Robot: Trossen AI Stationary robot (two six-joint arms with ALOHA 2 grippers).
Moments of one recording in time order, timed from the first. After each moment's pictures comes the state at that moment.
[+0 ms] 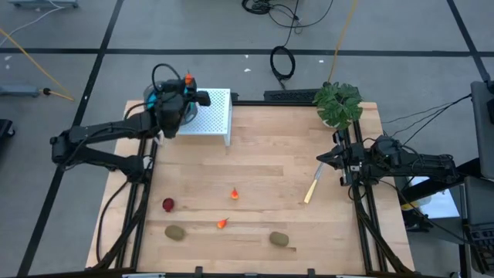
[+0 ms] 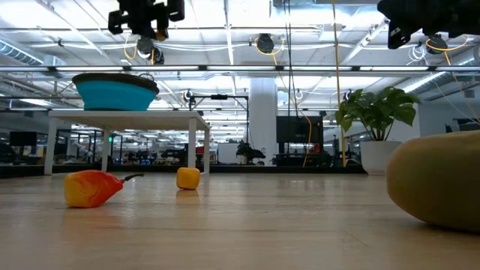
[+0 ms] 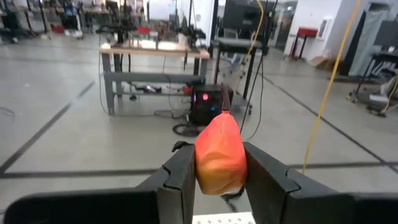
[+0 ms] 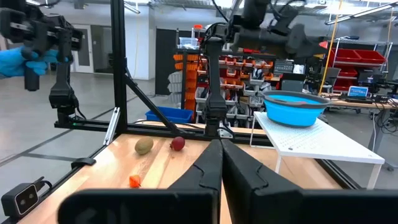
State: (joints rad) left arm 0.31 1.13 1.00 -0.04 -1.05 -0.30; right arm -0.05 0.21 0.31 0.01 -0.13 -0.04
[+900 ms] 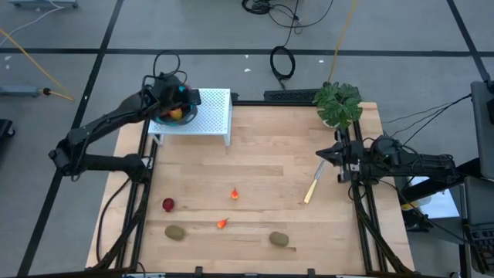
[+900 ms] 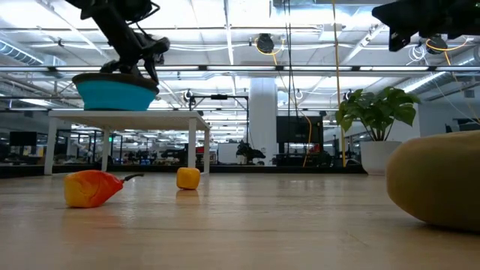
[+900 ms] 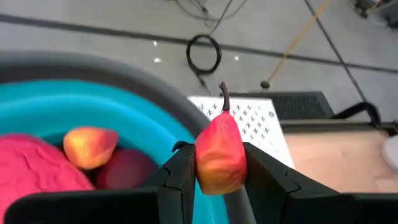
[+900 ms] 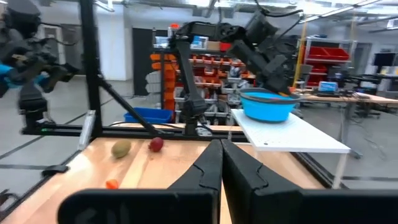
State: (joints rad) left arm 0.74 1.12 1.00 -0.53 -0.26 -0.67; right arm -0.05 0.20 0.31 0.01 -0.04 -0.04
